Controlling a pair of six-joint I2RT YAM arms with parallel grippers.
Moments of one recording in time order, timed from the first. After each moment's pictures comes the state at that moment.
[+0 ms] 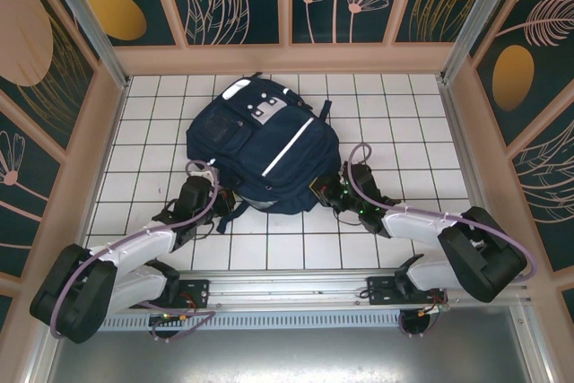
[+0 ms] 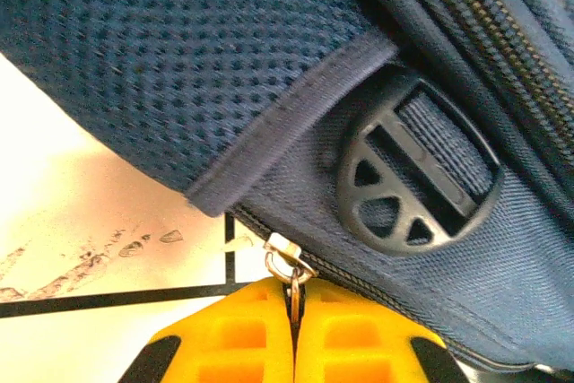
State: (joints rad) left arm -0.48 1.12 0.28 0.15 0.10 -0.68; right arm 0.66 1.31 0.39 0.40 -0.22 1.36
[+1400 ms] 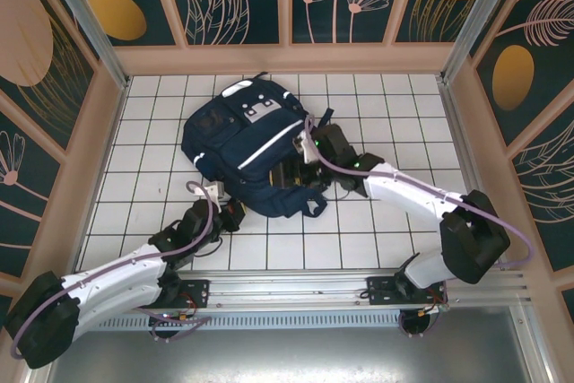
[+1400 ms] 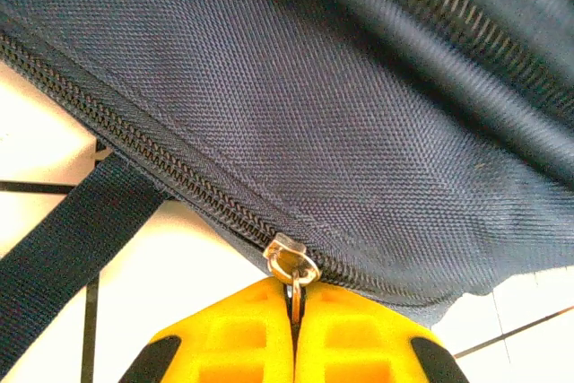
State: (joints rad) left arm -0.78 0.85 0.17 0.12 -0.10 -0.90; right arm 0.71 1.44 0.99 -0.26 -0.52 0.61
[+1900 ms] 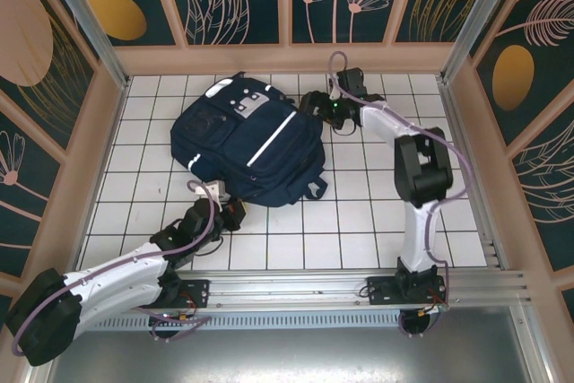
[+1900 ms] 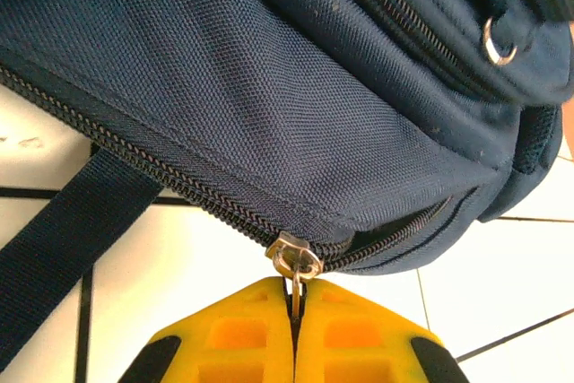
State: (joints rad) left arm -0.78 0.86 0.18 0.12 -0.11 -0.90; right arm 0.31 2.11 1.61 -0.32 -0.45 0.64
